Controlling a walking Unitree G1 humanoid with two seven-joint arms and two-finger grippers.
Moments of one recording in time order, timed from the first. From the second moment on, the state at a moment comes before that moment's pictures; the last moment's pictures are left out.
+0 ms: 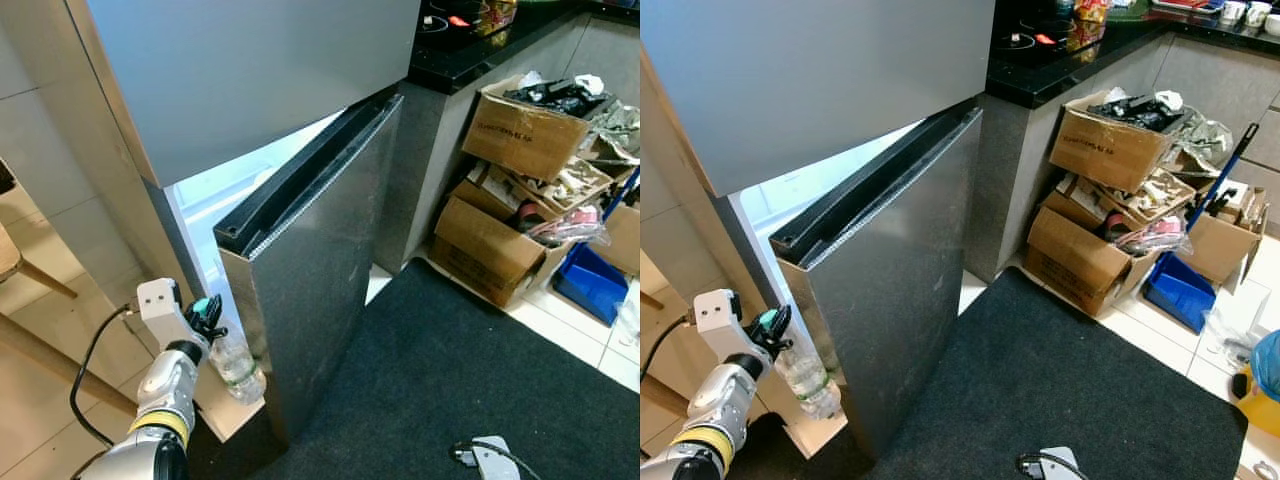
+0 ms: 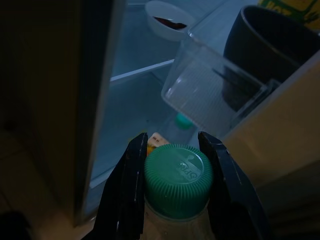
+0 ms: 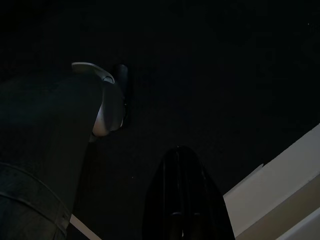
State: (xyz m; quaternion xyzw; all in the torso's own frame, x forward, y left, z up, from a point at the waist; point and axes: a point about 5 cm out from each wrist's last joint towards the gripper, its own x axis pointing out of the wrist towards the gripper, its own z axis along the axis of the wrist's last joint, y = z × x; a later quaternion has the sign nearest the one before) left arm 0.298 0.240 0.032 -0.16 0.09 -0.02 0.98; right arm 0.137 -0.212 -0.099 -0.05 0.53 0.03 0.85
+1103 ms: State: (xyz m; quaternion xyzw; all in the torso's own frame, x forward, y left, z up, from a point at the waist) left arm 0.273 0.115 0.021 -0.24 0.12 -0.45 0.85; right arm 0.136 -0.211 -0.099 -0.07 0.53 0.04 0.85
